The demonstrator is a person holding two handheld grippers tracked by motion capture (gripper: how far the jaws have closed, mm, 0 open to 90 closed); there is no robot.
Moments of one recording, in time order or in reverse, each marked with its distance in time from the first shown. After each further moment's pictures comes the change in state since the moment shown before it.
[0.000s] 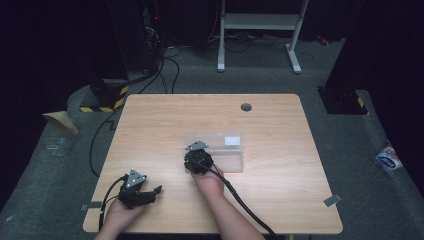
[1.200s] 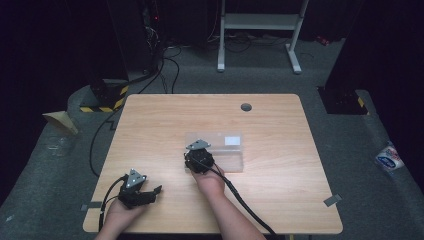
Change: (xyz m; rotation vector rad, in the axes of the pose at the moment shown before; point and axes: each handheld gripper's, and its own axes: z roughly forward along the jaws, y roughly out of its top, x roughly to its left) left arm 0.000 0.000 0.000 0.001 0.004 0.001; right arm -0.002 0.004 -0.008 -0.035 0.023 -0.003
